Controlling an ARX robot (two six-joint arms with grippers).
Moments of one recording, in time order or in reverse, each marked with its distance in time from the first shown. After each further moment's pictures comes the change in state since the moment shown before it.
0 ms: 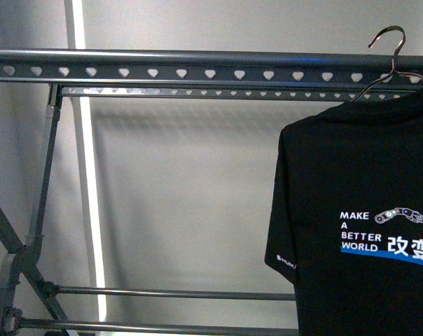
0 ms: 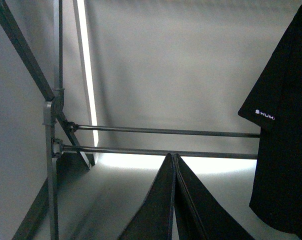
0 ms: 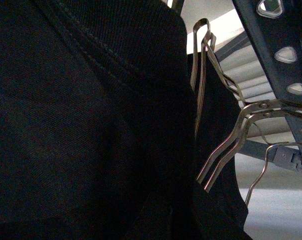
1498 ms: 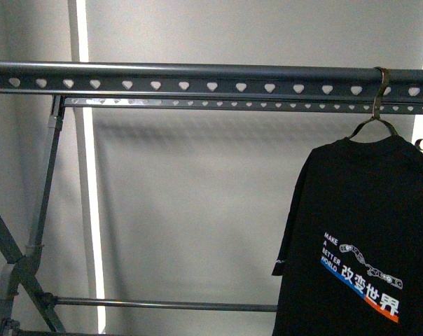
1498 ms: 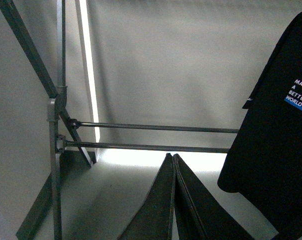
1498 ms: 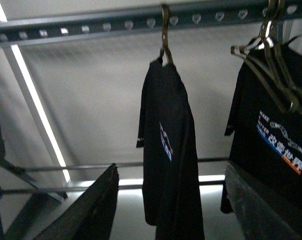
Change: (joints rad) left arm 0.000 -0.409 0.000 -0.412 0.000 0.001; right arm -0.093 -1.636 -1.481 0.219 -0.471 0.984
